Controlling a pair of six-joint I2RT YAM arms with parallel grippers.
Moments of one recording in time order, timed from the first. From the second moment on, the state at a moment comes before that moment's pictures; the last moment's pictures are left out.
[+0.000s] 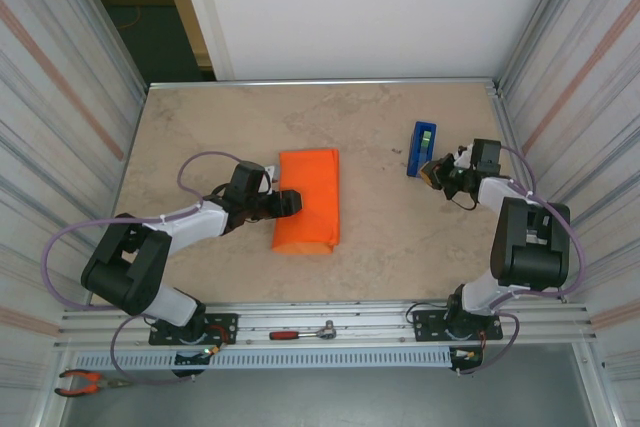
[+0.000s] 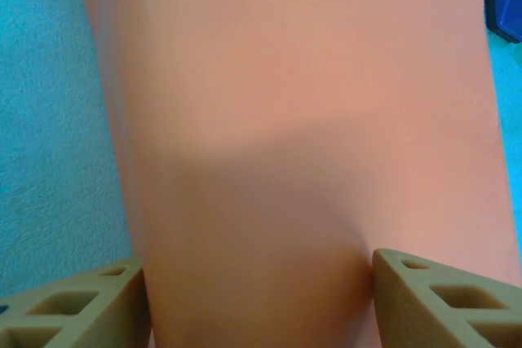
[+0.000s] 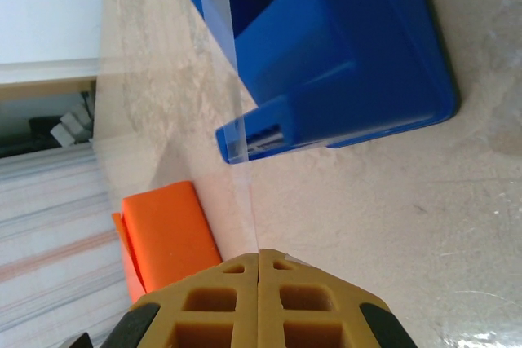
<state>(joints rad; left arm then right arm) -0.49 1.49 0.67 -0.02 0.29 -0.55 -0.16 1.56 0.77 -0.08 -0.67 0.84</state>
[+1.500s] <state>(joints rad) -0.49 1.49 0.67 -0.02 0.29 -0.55 0.33 1.78 1.29 -0.30 -0.79 0.72</state>
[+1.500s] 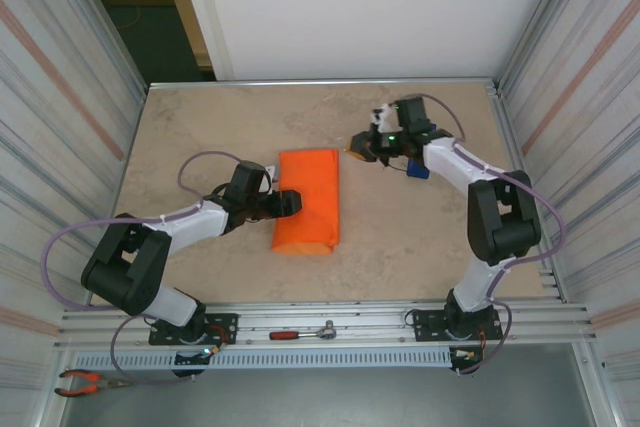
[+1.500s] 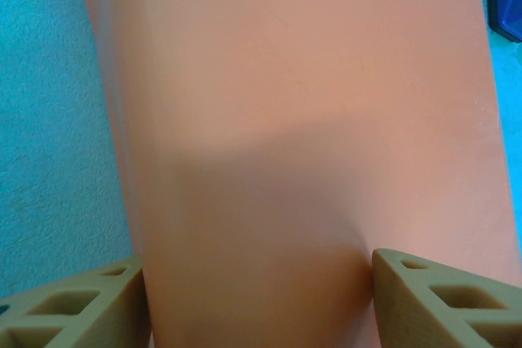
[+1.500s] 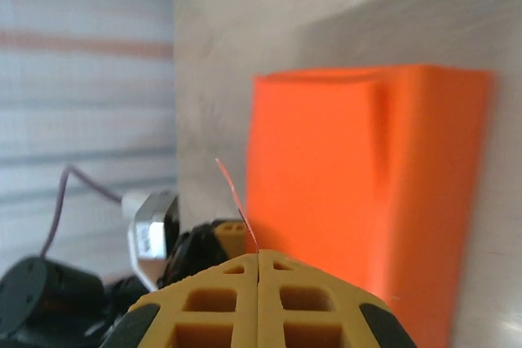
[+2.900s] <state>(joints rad) -0.49 1.49 0.67 -0.03 0.29 -0.55 0.51 1.99 1.52 -0.81 -0.53 0.39</state>
